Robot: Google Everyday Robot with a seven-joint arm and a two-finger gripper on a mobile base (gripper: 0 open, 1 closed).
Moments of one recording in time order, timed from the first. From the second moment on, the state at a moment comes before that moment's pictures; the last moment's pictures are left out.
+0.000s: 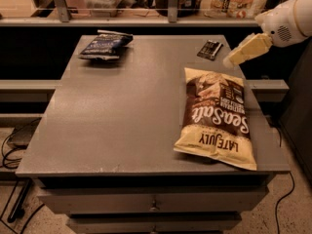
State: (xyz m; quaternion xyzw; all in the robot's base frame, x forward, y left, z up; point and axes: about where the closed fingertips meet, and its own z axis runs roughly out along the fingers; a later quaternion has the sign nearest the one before) arm 0.648 -0.218 0.966 -0.45 0.78 0.08 0.42
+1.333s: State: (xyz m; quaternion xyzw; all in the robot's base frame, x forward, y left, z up) arm 0.755 -0.182 0.899 -0.30 0.81 0.15 0.48
